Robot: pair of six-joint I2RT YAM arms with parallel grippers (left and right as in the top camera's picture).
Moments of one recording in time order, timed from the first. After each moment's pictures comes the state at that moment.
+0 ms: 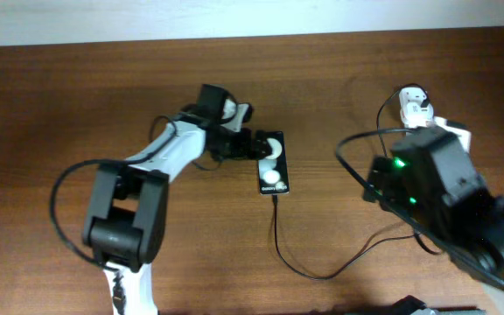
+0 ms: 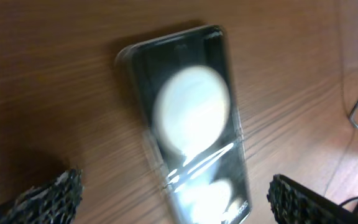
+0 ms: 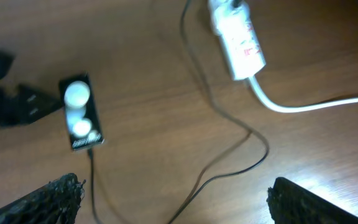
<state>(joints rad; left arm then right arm) -0.32 2.08 1.40 -0.52 0.56 -0.21 0.47 1.11 1.61 -1.52 0.40 0.66</state>
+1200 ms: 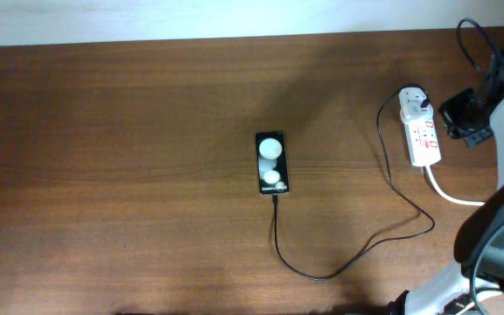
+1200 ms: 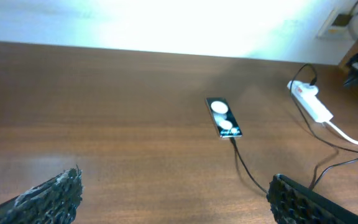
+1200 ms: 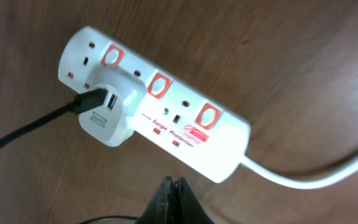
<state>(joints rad) -0.07 0.16 1.39 -1.56 0.12 -0.13 -0.39 1.89 1.61 -0.95 -0.06 0.72</state>
